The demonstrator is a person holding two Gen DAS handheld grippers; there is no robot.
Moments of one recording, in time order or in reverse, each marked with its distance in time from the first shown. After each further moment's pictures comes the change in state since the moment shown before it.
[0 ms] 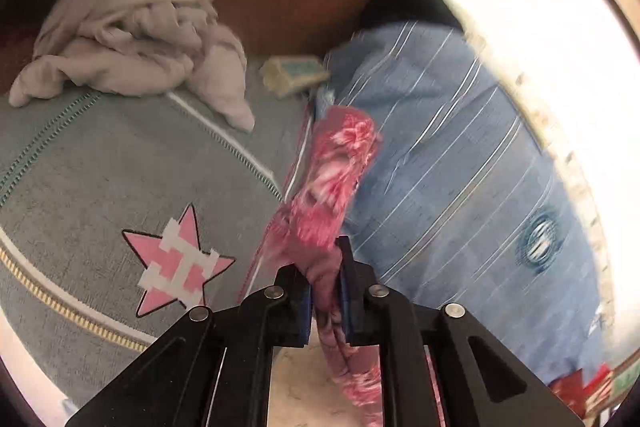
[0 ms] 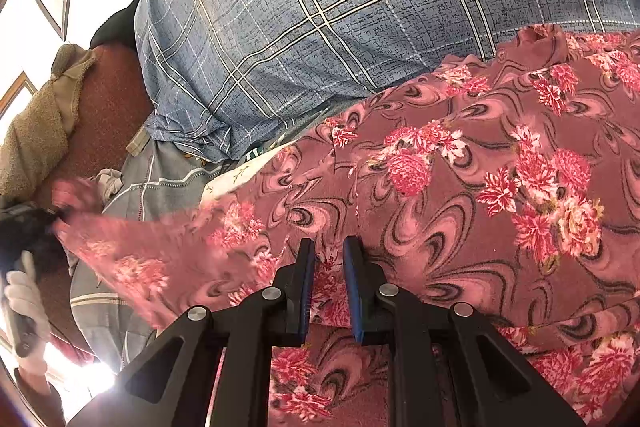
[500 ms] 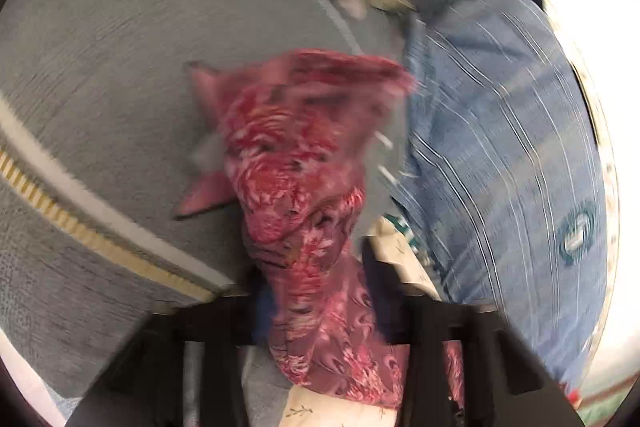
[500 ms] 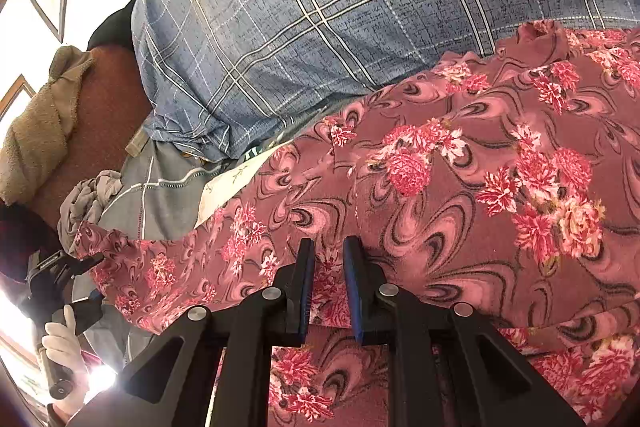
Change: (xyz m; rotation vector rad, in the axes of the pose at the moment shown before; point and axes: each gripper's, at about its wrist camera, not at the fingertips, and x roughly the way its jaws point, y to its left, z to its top) left arm 0.049 0.052 -0.044 -0.150 0.232 0.066; right arm 0.002 0.001 0.005 0.010 0.034 -0.007
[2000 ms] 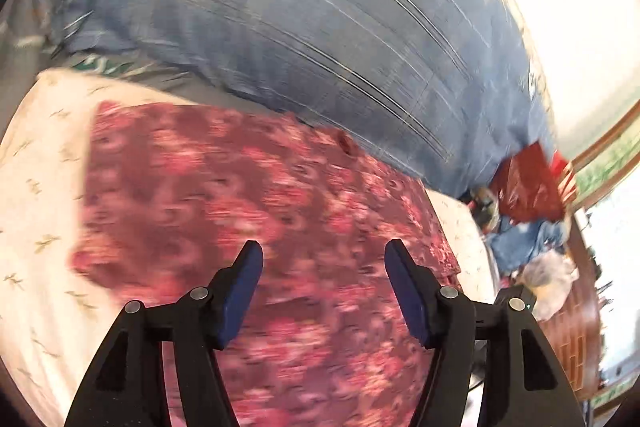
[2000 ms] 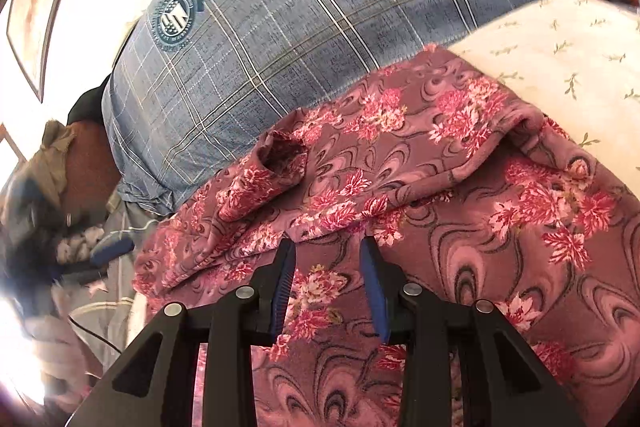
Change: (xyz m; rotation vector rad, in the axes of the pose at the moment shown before) left arm 0.102 -0.201 -0.172 0.574 0.414 -0.333; right arm -0.180 -0.161 -0.034 0.132 -0.187 -0.103
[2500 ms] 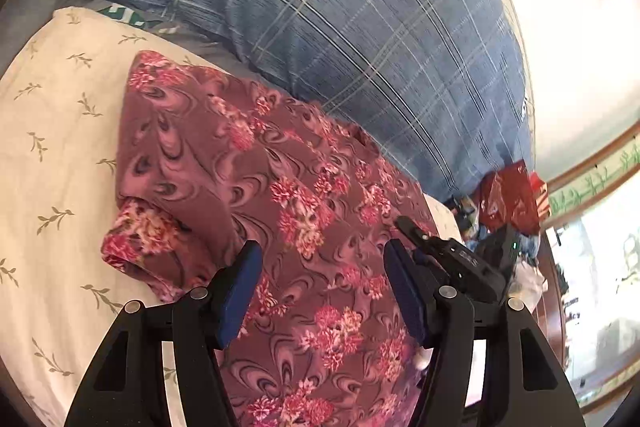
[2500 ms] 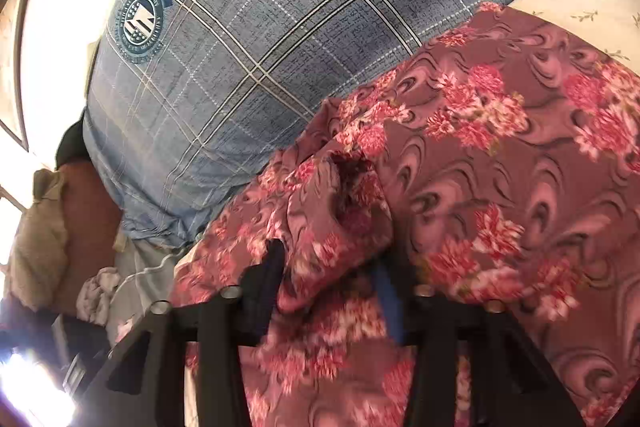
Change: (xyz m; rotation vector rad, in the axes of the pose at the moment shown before) left arm 0.012 0.060 -0.015 -0.081 0.027 -0.110; right arm 0.072 0.049 0.031 0.151 0.053 0.023
